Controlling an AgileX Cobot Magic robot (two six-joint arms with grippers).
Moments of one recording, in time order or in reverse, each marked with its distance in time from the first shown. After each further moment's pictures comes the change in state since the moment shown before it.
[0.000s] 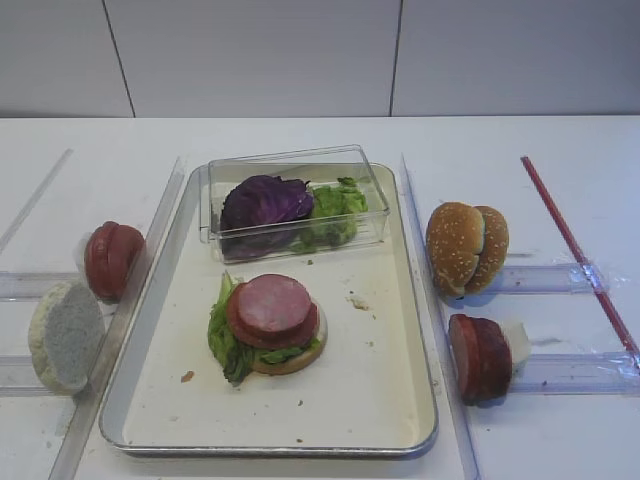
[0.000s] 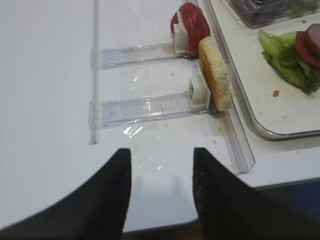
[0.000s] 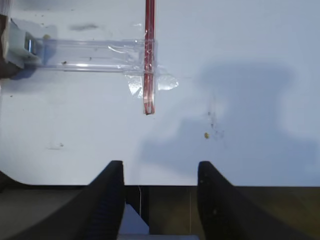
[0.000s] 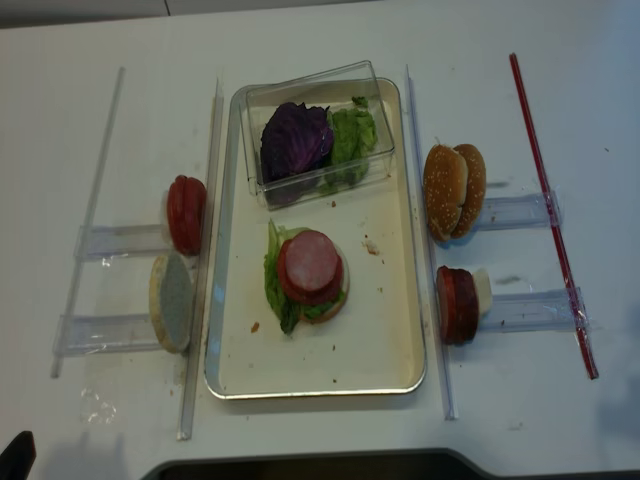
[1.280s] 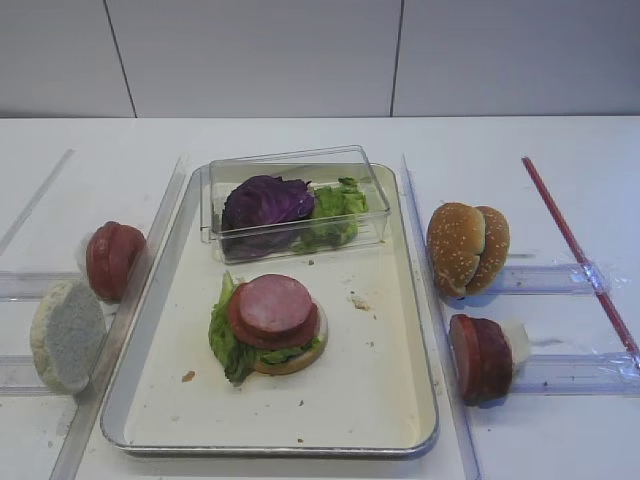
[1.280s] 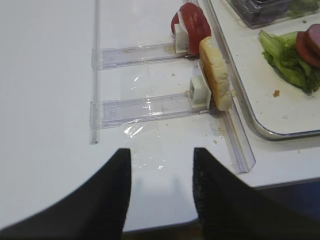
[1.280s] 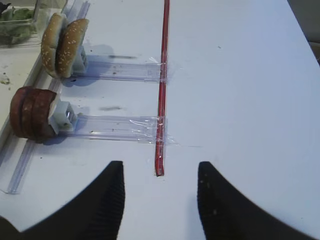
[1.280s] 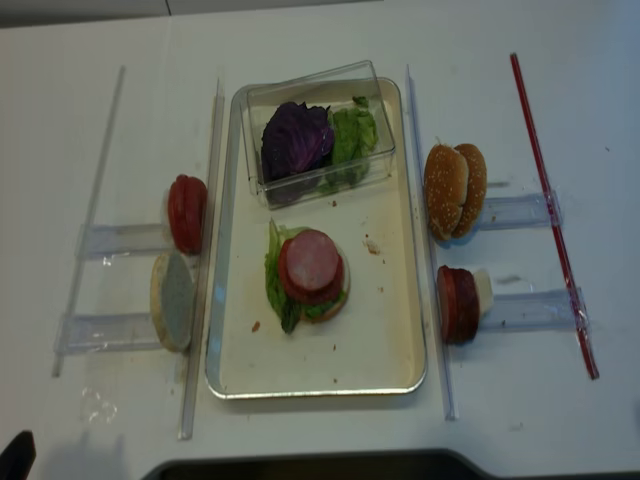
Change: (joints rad) left arm 0.000 0.000 0.000 0.000 0.000 0.000; right arm -0.002 -0.555 0.159 0.034 -0.113 -0.022
